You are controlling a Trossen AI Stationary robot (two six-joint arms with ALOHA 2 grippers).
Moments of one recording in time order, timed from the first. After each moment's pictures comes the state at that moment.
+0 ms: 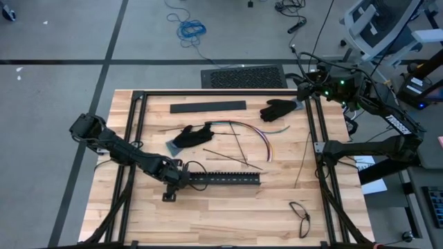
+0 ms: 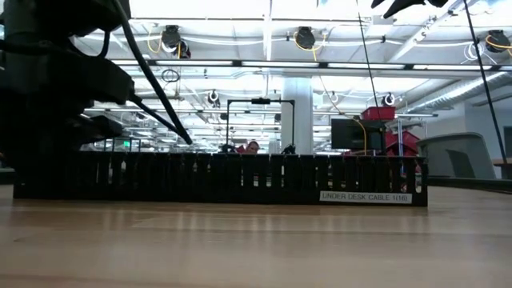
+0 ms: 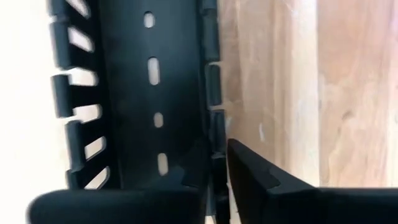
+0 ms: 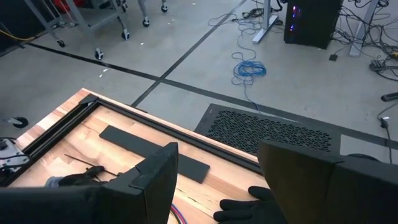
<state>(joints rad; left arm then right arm) -0.42 1.47 0.67 -0.47 0.05 -0.33 -0.47 0.96 1.45 -0.98 0.39 0.43</state>
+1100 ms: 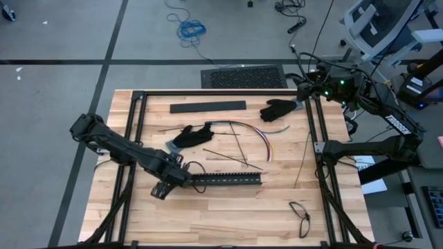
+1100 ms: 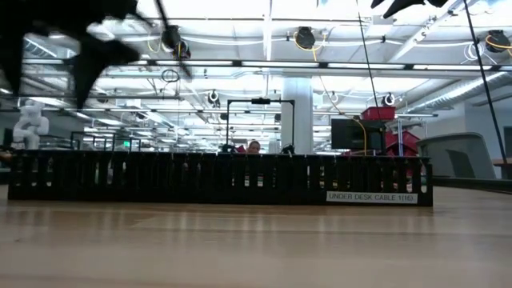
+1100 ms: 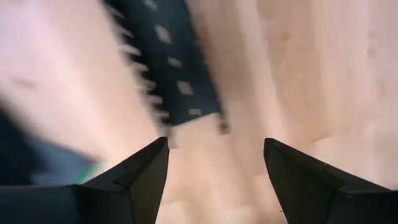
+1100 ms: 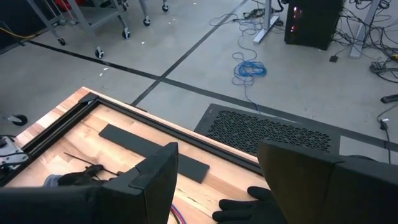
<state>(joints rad) -0.41 1.47 1.10 -1.13 0.04 -0.05 -0.47 0.96 1.45 -0.98 0.39 0.42</state>
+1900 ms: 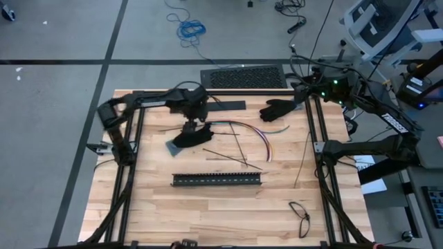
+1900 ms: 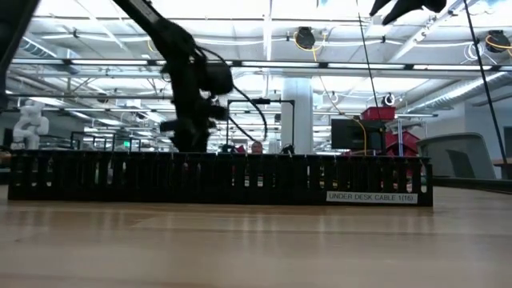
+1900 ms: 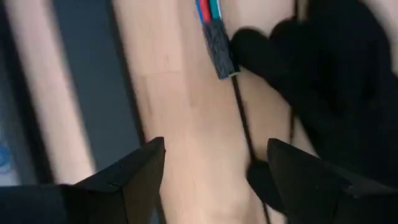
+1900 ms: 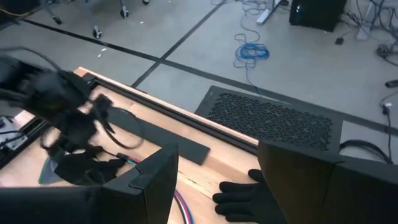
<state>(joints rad) 0.56 1.75 1.19 -0.72 0.02 0.73 -0.48 0.98 1.45 -1.03 0.34 0.44</state>
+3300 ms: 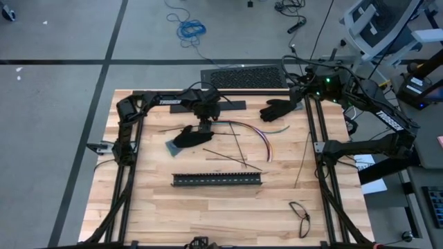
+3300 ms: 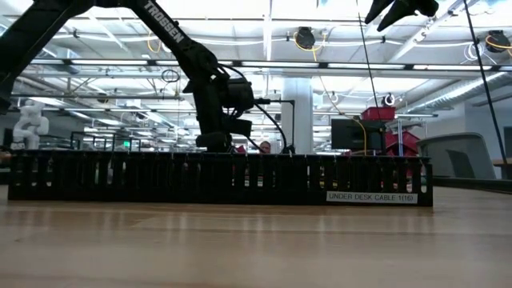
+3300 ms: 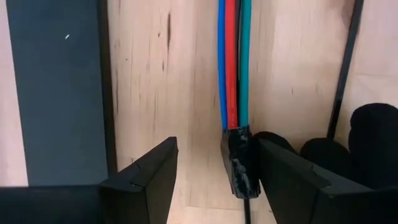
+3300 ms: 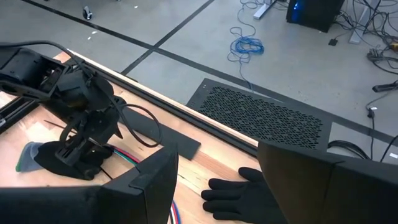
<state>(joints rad) 0.54 1.99 1.36 -0.66 0.11 0.51 -0.50 1.03 1.45 -1.03 0.34 0.37</state>
